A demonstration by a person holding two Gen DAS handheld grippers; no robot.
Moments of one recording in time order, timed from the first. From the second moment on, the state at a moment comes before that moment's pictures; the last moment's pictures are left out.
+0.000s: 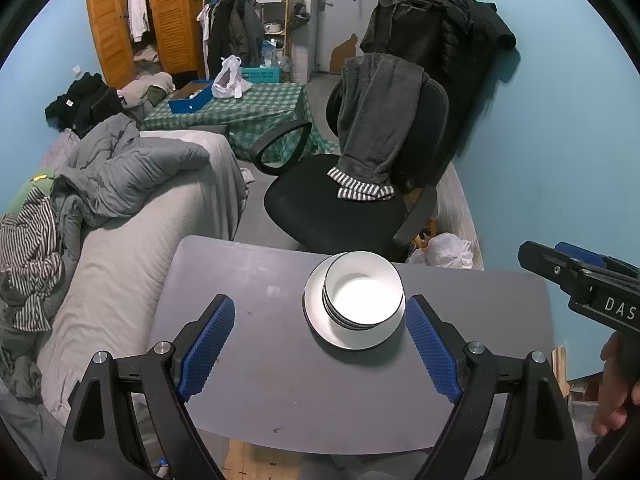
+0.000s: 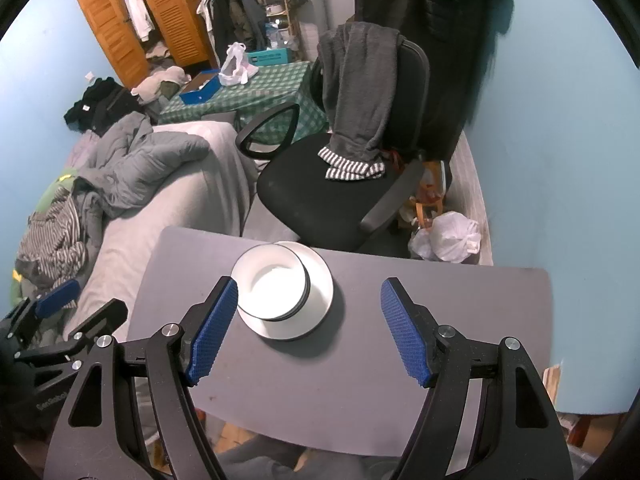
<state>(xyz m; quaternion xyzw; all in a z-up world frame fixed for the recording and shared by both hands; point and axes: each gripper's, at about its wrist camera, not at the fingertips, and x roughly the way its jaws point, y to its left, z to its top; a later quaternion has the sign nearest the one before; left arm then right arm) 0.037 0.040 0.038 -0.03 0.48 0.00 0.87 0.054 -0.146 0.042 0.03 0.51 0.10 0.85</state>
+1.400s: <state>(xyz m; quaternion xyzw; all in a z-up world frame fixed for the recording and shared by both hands) 0.039 0.041 0.036 -0.03 0.50 0.00 0.87 0.054 -0.145 0.042 0.03 0.51 0.10 0.85</state>
